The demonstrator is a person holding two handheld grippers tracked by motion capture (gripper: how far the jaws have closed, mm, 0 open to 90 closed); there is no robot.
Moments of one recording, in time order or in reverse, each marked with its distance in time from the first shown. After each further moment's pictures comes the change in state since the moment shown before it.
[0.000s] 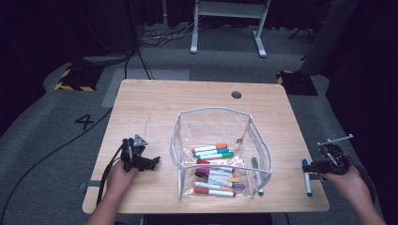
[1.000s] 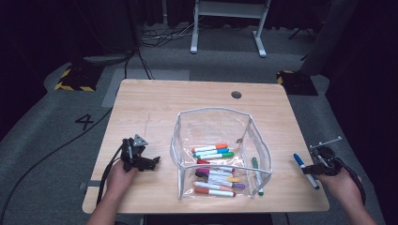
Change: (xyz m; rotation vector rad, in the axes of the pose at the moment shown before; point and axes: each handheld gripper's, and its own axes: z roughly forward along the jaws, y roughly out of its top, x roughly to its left) left arm 0.000 0.000 0.000 -0.001 0.000 0.001; right arm 0.005 0.003 0.017 0.050 -0.076 -0.001
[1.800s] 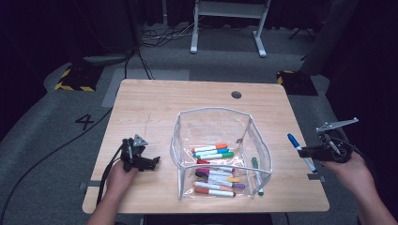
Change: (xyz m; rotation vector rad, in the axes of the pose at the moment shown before) left arm -0.001 0.000 0.000 -0.001 0.003 -0.006; right arm 0.047 0.035 -0.094 -0.220 0.143 -0.189
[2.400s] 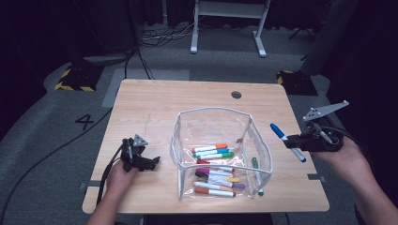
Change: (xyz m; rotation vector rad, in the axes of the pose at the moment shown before) left arm 0.000 0.000 0.000 0.001 -0.001 -0.002; right arm 0.062 0.058 -0.030 -0.041 0.082 -0.224
